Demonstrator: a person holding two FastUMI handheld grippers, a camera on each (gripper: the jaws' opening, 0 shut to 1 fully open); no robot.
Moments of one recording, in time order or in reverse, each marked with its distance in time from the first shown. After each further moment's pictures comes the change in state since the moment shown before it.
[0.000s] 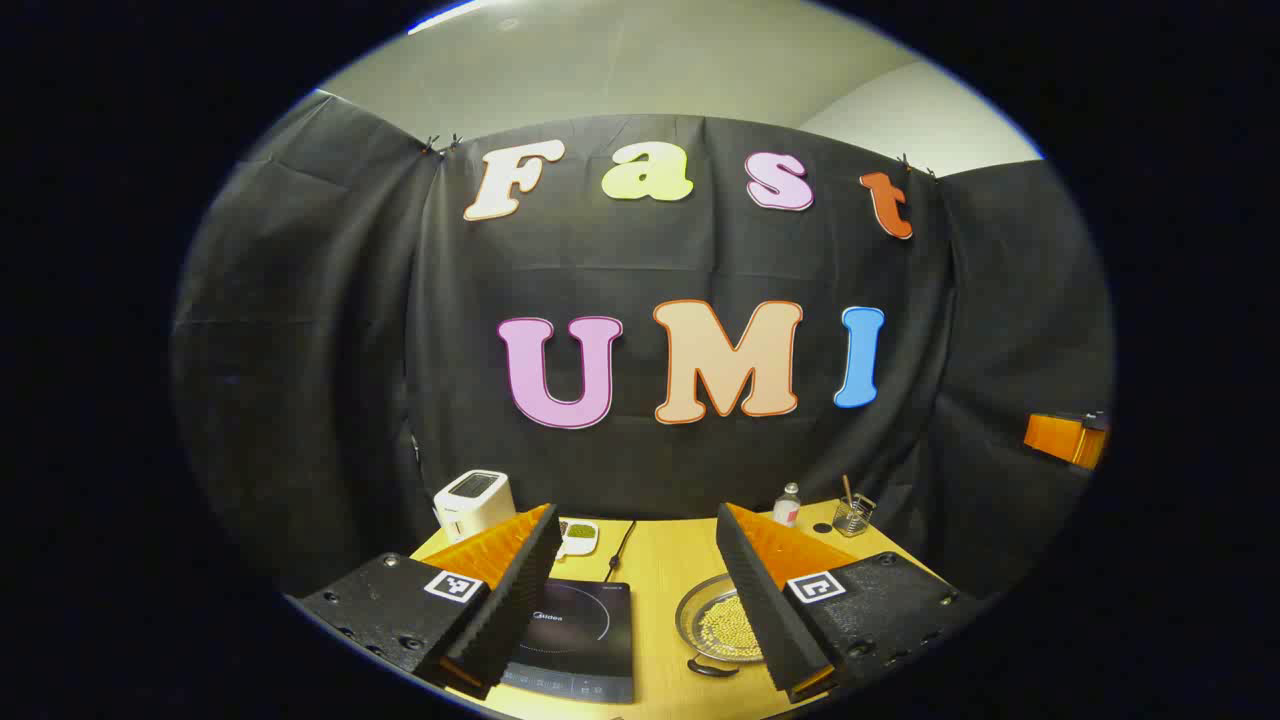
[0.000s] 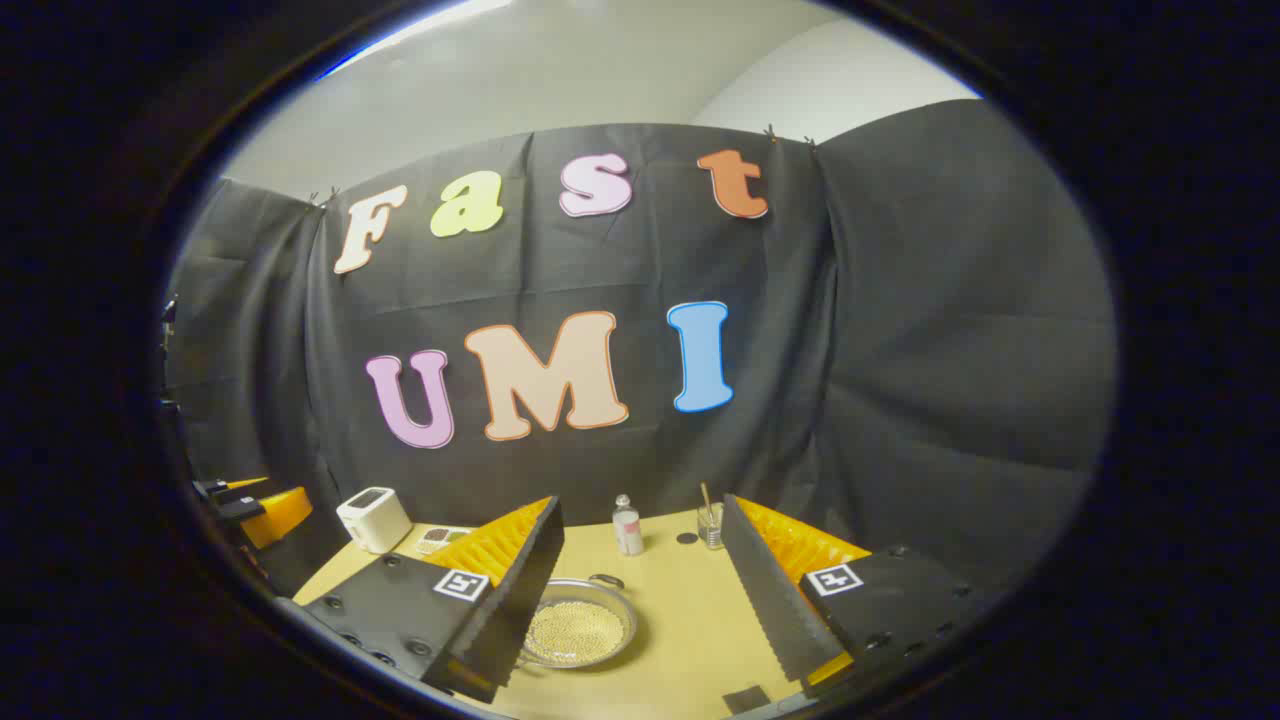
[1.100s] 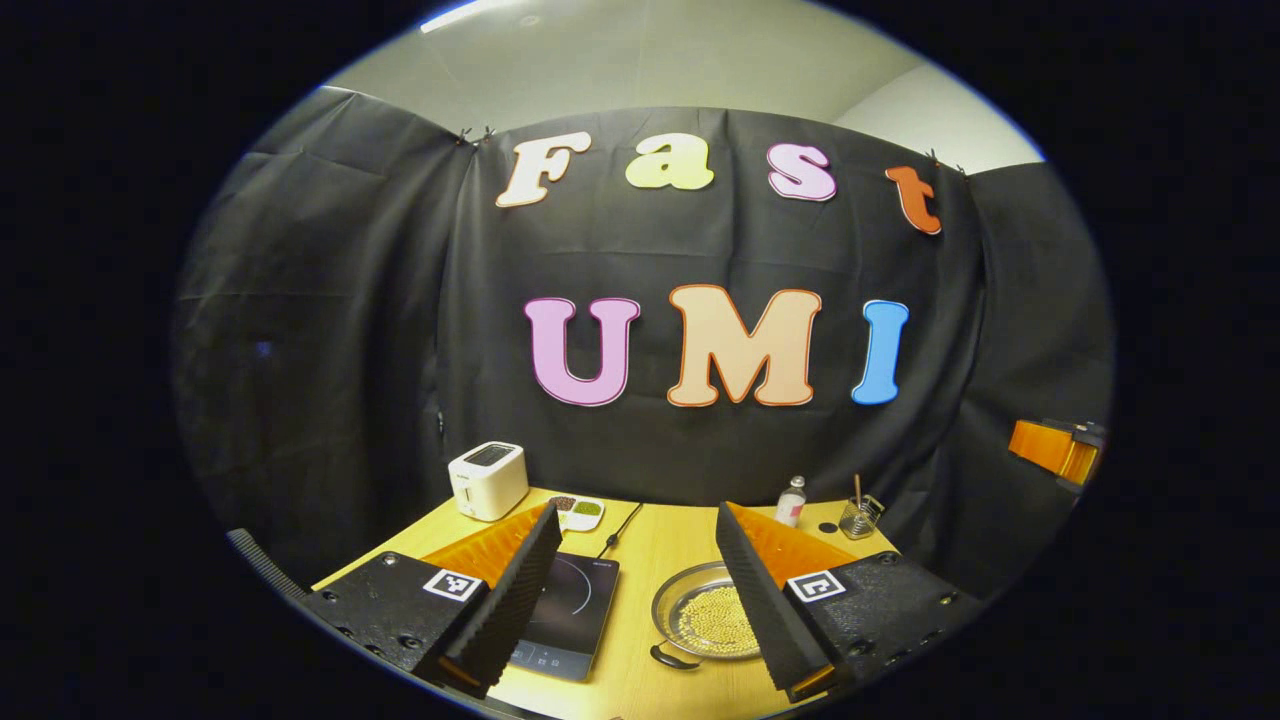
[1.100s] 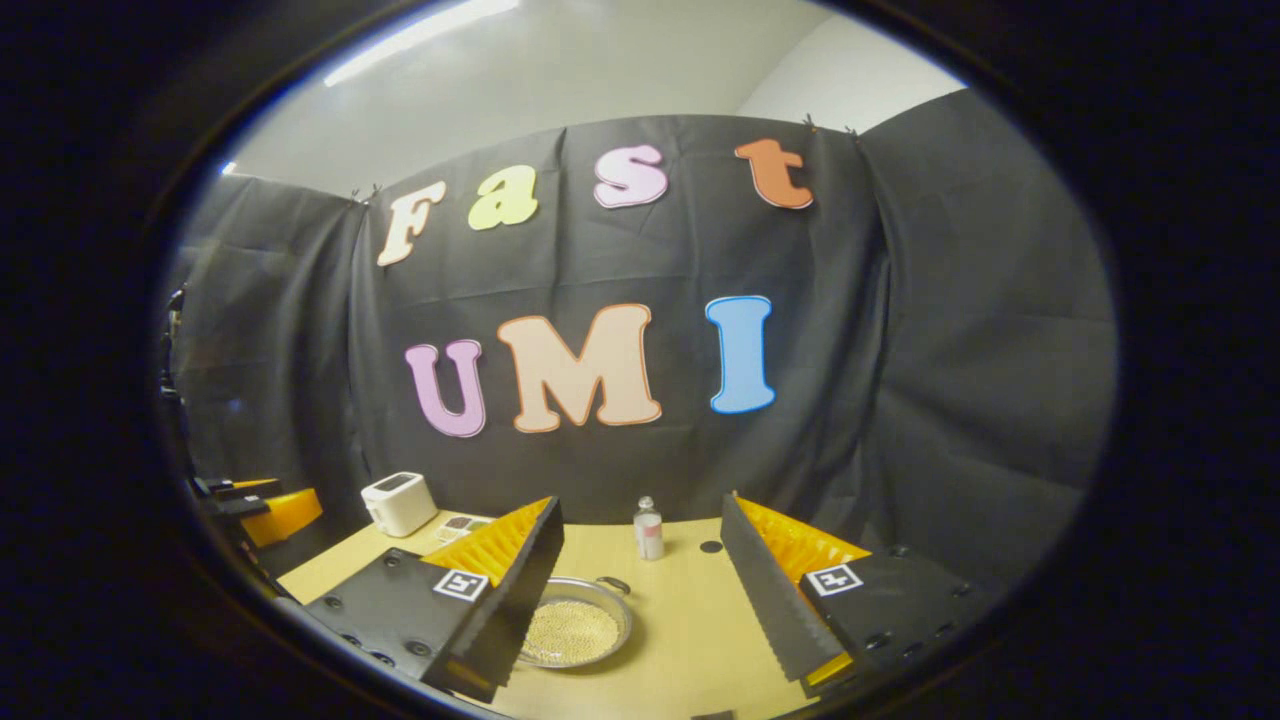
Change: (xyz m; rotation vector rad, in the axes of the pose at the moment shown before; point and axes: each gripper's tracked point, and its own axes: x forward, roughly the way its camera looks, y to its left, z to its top) left arm -0.019 -0.032 -0.025 -0.053 0.020 0.137; right arm 0.045 -0.019 -0.018 -0.022 0.009 0.192
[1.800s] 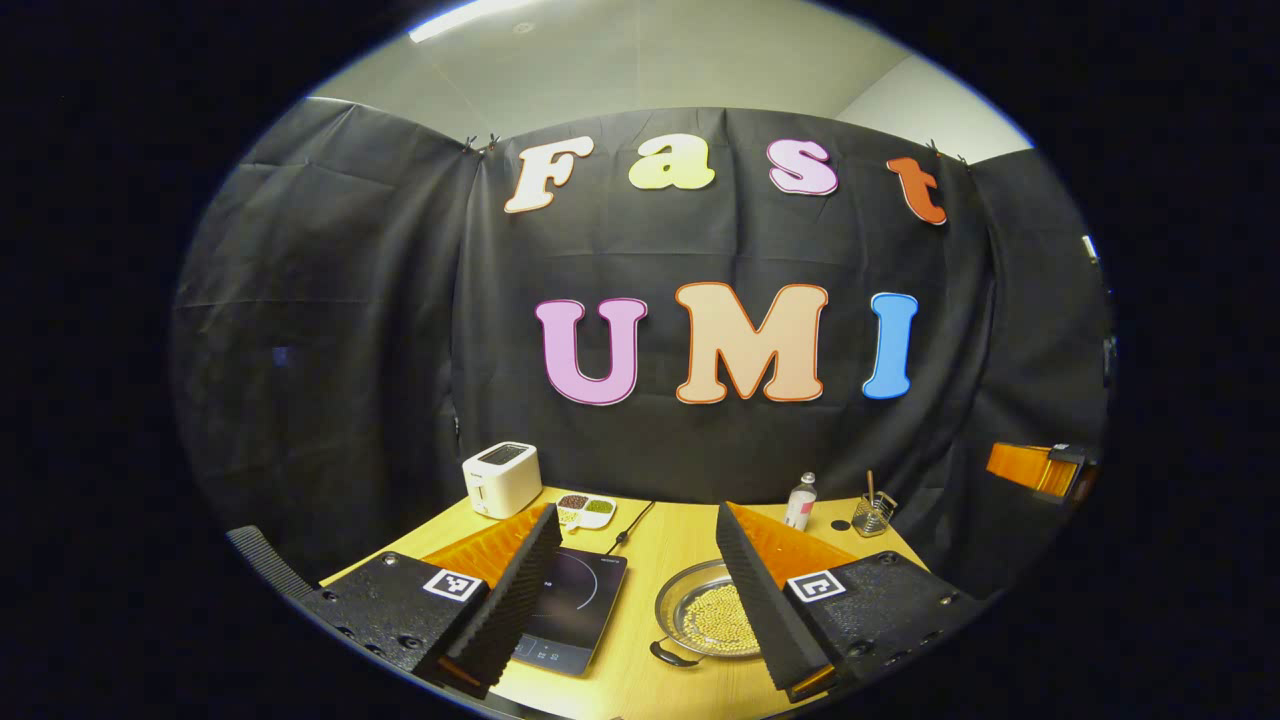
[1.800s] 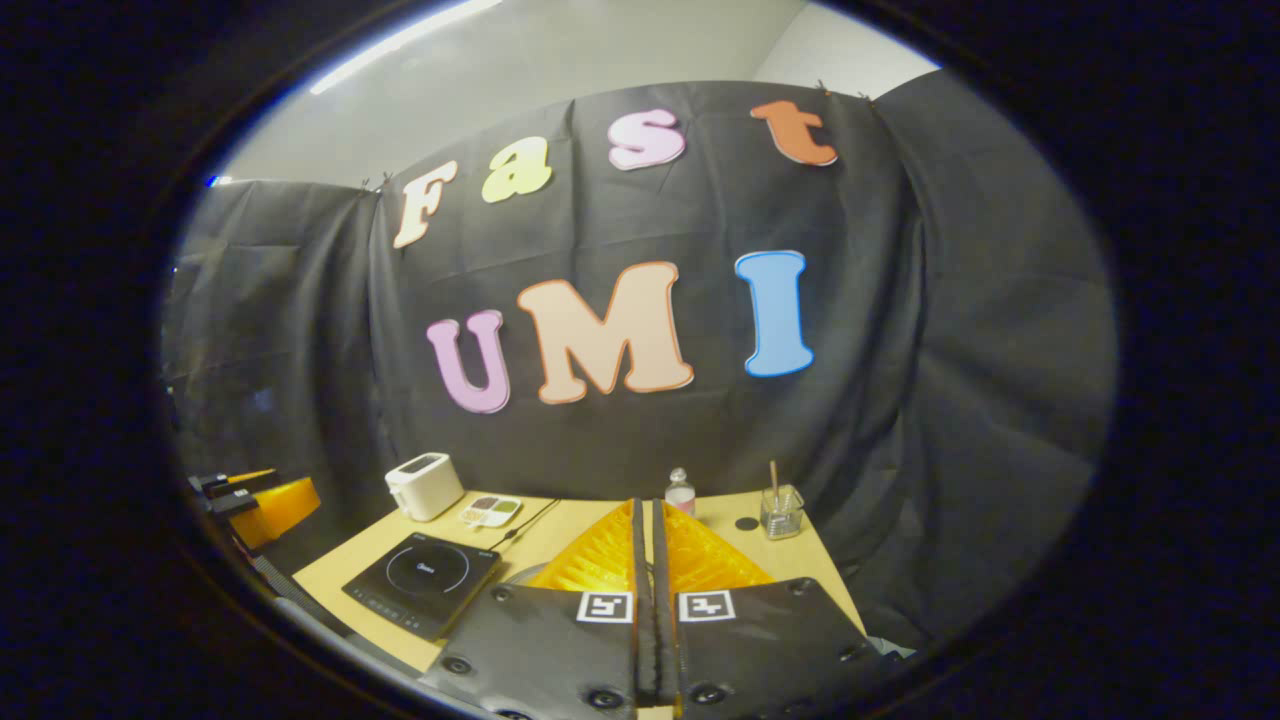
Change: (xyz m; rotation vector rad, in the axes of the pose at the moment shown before) left arm -0.008 -0.011 -0.009 0.032 -0.003 0.048; right arm 0.032 0.021 -0.056 0.021 0.121 0.108
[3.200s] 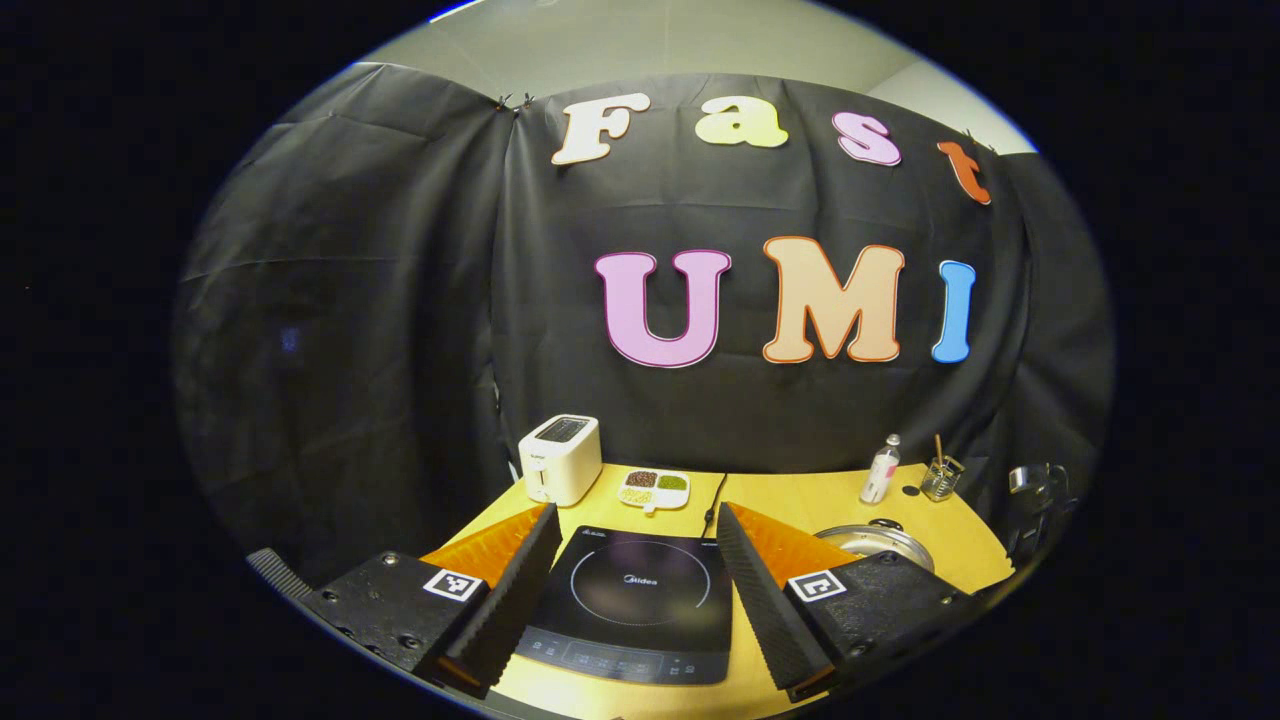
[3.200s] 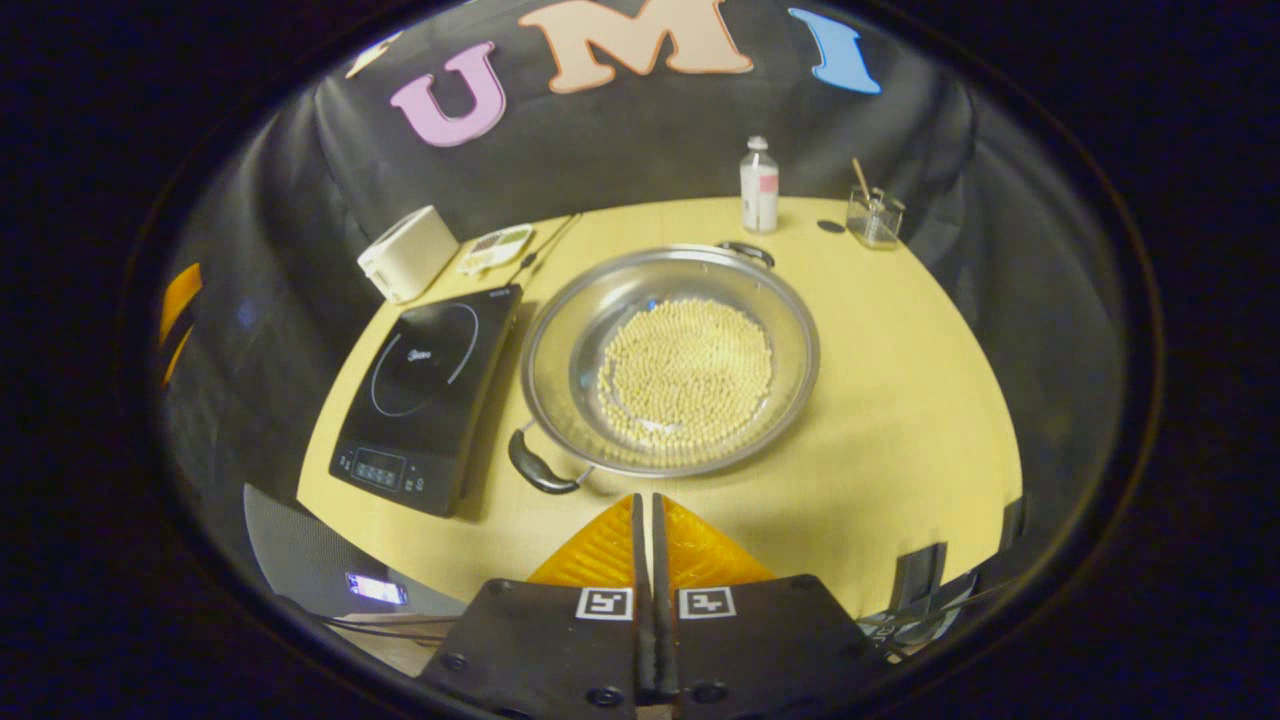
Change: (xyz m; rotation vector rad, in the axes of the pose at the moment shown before) left arm 0.060 0.167 -0.050 0.008 0.105 0.029; right arm 0.015 0.126 -0.329 0.067 0.810 -0.075
